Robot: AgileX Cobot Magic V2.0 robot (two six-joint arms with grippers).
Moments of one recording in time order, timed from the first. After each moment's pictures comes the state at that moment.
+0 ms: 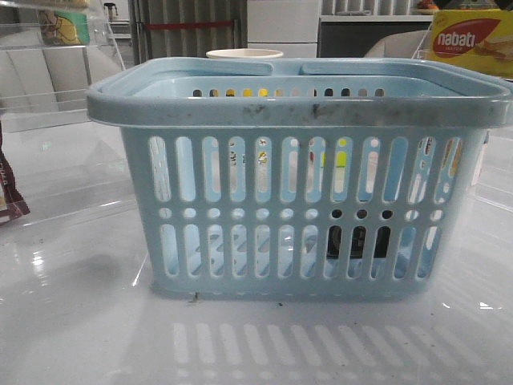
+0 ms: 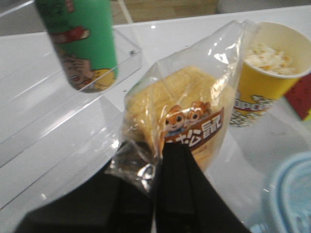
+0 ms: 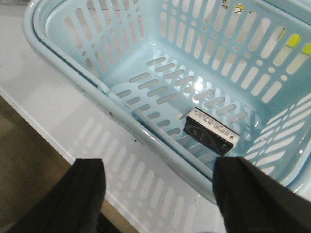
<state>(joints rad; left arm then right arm) -0.14 1.54 -1.59 -0.14 0.72 0.19 0.50 0.96 -0.93 0.20 0.74 -0.19</state>
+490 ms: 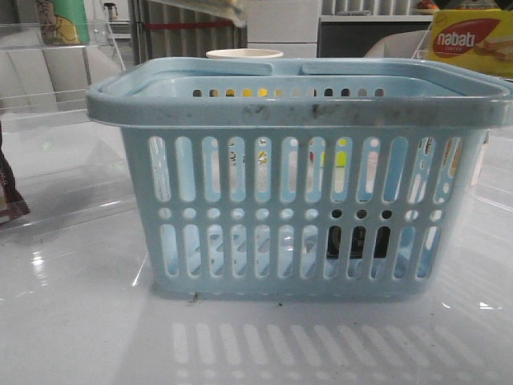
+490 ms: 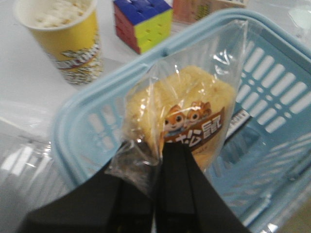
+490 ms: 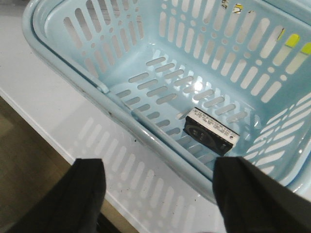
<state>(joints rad) -0.59 1.48 -1.56 -0.14 0.91 0.21 0.50 0.96 -0.93 0.20 0.74 -0.19</state>
